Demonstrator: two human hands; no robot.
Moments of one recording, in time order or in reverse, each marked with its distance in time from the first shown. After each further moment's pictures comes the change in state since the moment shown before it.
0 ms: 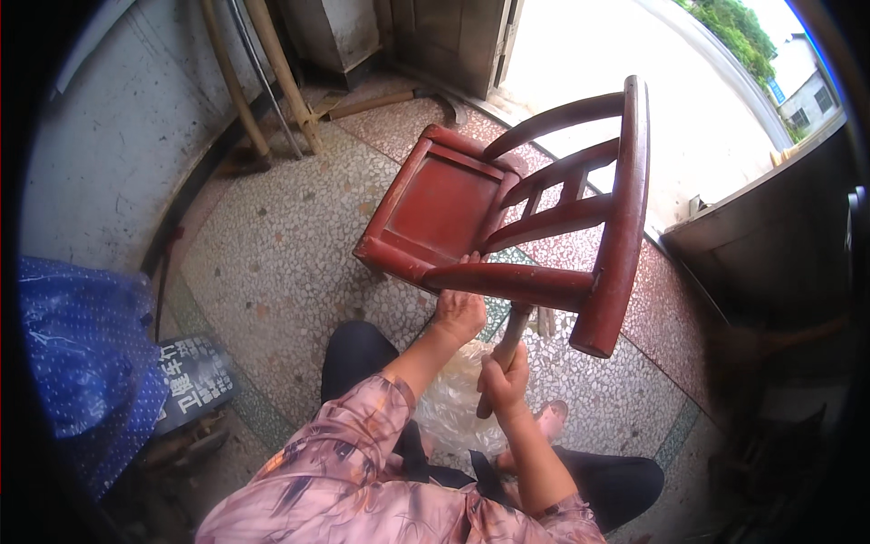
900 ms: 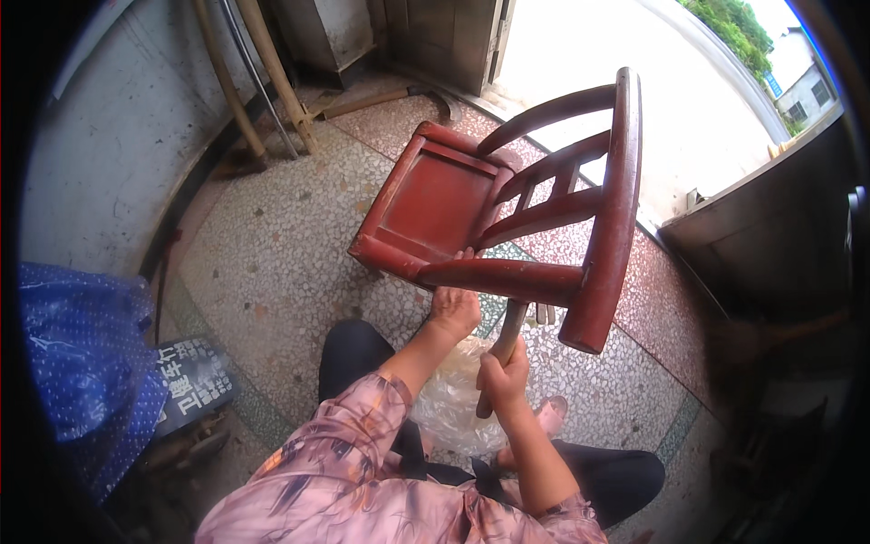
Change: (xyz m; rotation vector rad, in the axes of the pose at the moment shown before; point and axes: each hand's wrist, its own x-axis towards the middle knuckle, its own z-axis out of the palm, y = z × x) left_hand -0.004 -0.002 0.000 -0.014 -0.046 -0.048; right_hand -0.001 -0.026 0.006 -0.027 0.024 0.054
